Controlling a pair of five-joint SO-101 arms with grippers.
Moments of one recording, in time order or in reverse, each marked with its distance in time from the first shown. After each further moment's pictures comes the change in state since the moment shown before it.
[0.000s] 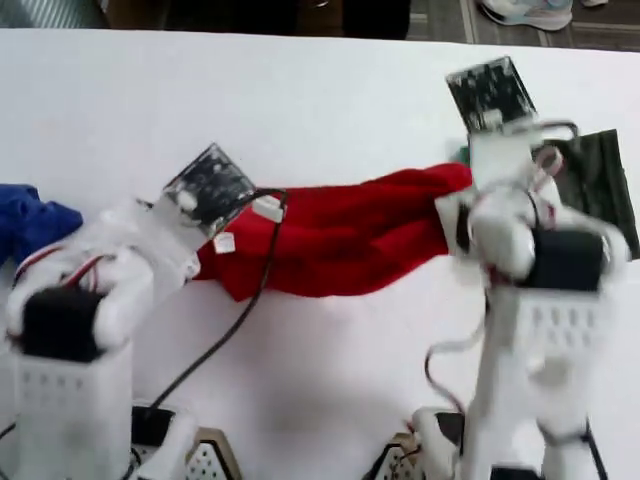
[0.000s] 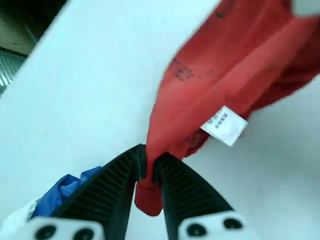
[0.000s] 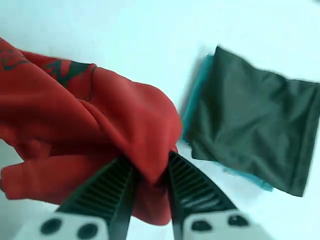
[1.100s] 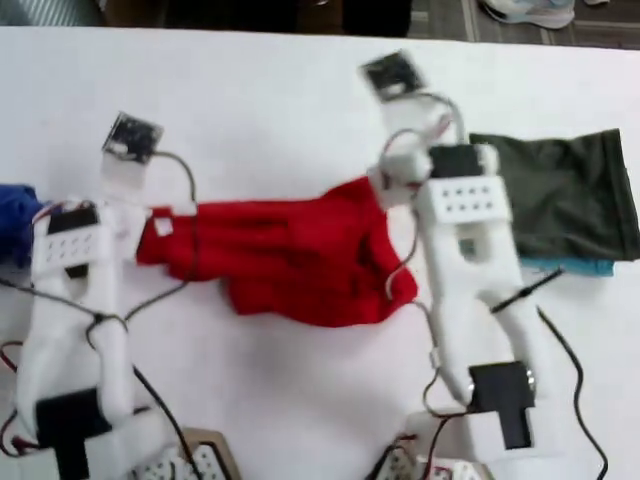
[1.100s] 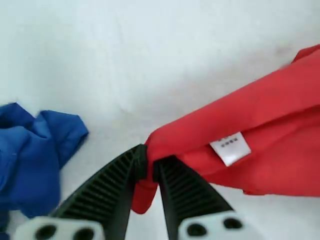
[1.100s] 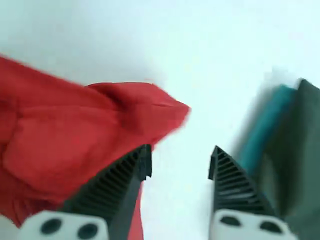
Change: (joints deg) left arm -21.1 38.3 19.1 -42.7 9.6; right arm -7.7 31.4 5.7 -25.4 -8.2
